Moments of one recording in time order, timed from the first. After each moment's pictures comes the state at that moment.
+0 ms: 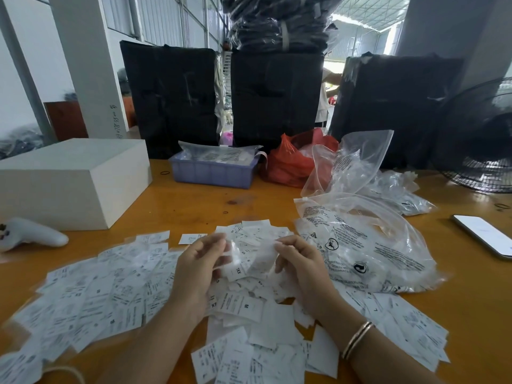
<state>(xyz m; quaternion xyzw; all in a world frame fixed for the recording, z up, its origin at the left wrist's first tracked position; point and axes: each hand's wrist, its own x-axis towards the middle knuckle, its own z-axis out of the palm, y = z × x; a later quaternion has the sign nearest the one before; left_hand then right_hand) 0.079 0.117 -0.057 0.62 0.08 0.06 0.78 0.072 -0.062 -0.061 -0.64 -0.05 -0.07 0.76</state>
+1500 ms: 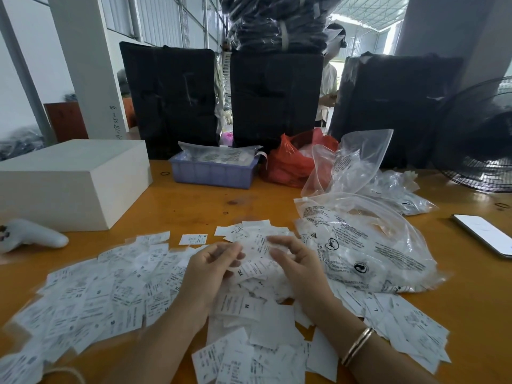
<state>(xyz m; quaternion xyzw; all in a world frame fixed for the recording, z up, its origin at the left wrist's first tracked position) 0.071 0.110 -0.056 0.71 0.00 0.04 0.70 0.064 -0.057 -0.060 -0.72 -0.07 -0.11 0.68</state>
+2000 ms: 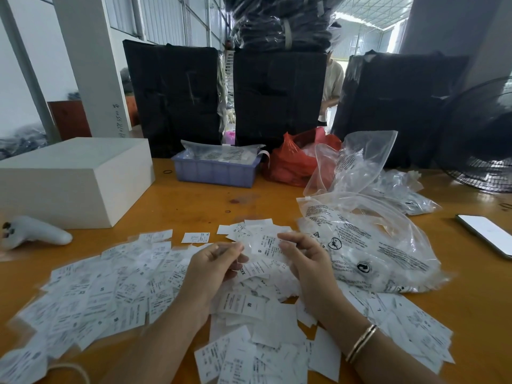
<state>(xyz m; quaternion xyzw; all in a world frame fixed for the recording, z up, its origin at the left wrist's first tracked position) 0.076 0.111 -0.059 0.70 0.02 0.03 0.71 0.064 -0.060 -0.057 -0.62 -0.07 -0.11 0.77</state>
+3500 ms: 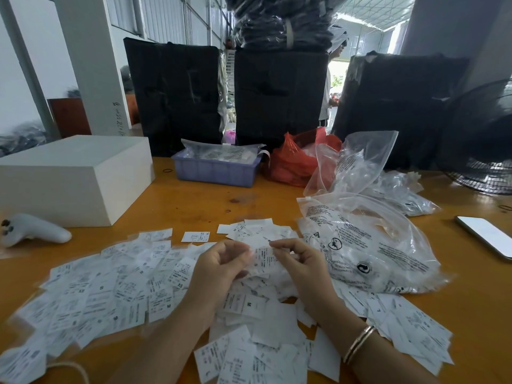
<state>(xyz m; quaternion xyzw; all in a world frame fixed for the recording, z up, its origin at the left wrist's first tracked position) 0.067 0.106 -0.059 0.72 -0.03 0.04 0.70 0.065 -0.058 -0.063 -0.73 -0.07 -0.15 0.66</state>
